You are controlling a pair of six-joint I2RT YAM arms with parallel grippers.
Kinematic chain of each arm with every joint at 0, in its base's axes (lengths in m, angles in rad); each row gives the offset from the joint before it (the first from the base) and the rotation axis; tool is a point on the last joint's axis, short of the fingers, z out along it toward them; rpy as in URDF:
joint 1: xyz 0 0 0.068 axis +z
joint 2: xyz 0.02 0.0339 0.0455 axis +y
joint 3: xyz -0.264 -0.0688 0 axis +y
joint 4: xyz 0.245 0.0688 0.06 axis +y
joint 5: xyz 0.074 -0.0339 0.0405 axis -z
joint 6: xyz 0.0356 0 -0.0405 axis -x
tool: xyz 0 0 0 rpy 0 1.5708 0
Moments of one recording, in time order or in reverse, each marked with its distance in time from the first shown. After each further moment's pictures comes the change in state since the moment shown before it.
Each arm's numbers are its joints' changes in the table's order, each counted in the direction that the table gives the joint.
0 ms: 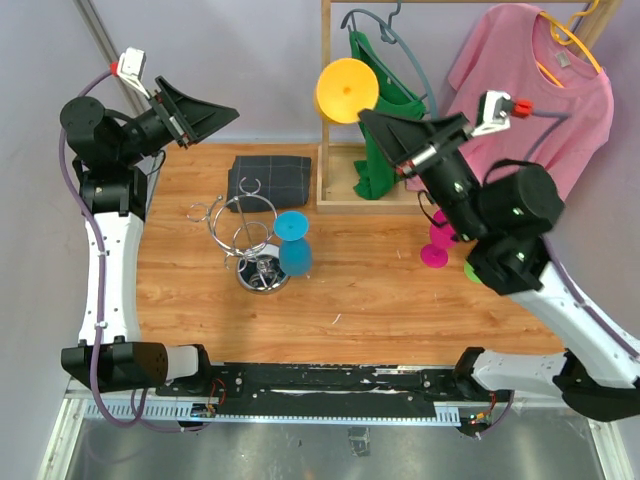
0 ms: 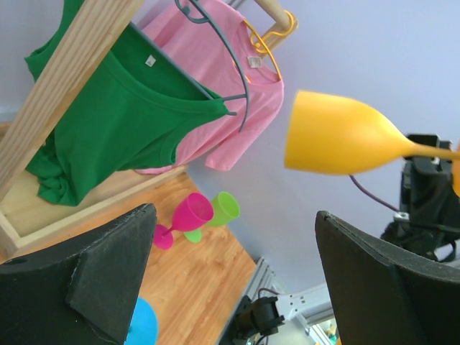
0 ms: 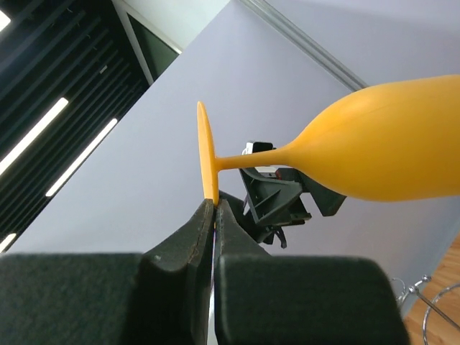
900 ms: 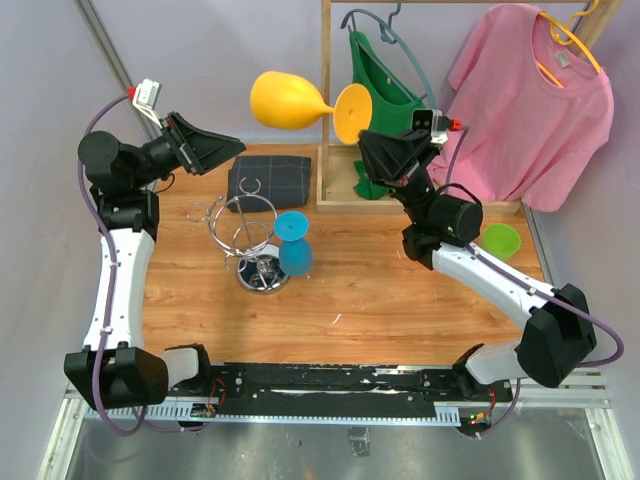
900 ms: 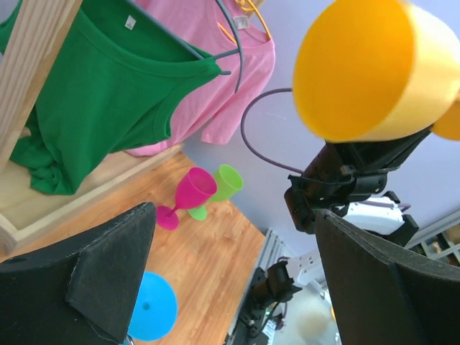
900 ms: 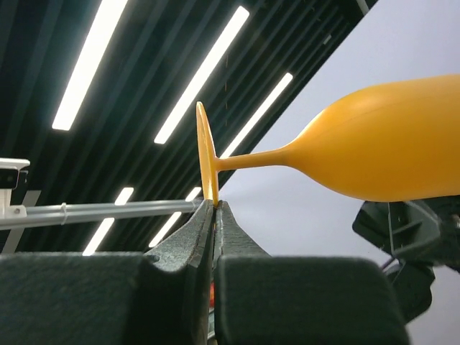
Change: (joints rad) left arm 0.000 -0.085 0.286 -0.301 0.097 0.035; right arm -0.327 0.335 0.402 -1.279 -0.478 -0.780
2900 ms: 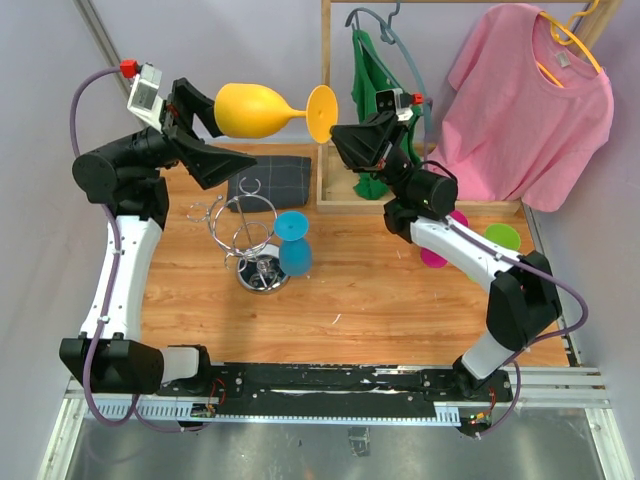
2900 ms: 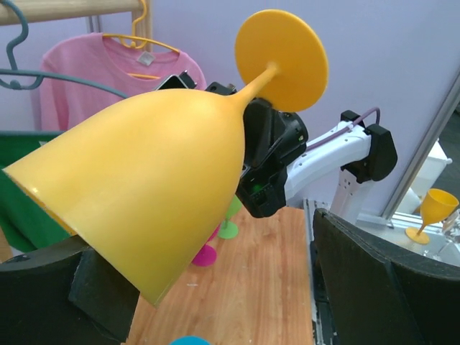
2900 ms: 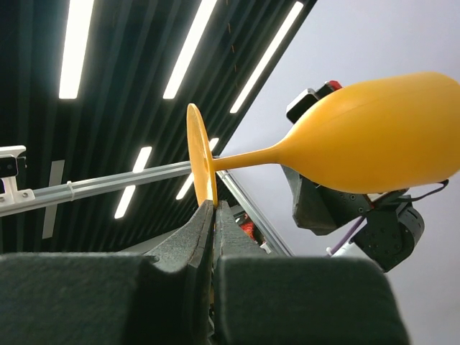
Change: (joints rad) left arm -0.127 0.070 -0.124 -0.571 0.126 0.042; right arm -0.040 0.209 -0.171 -0.071 -0.230 -0.179
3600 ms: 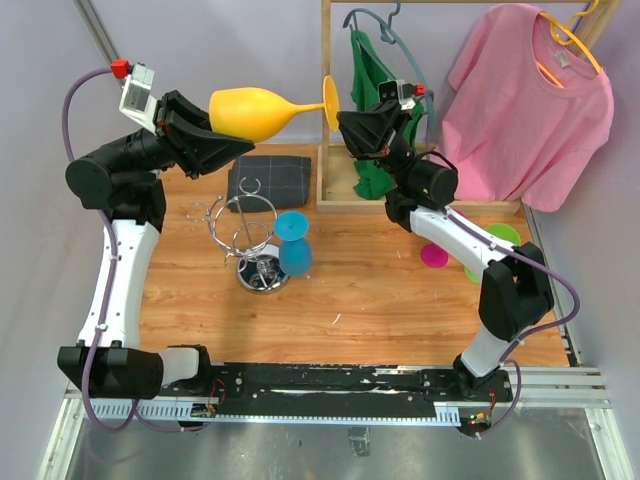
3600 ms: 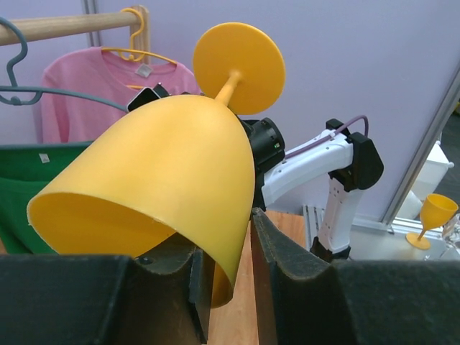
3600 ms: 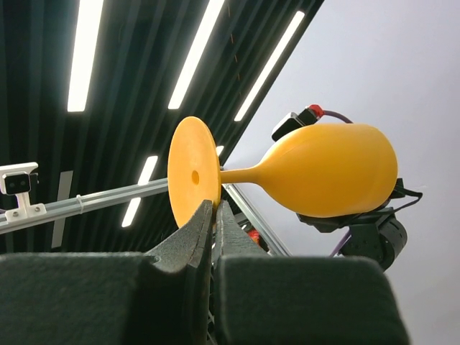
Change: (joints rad) left arm 0.000 -0.021 -0.019 -0.012 -0.019 0.018; right arm -0.054 0.072 -0.072 -0.014 -0.004 -0.082
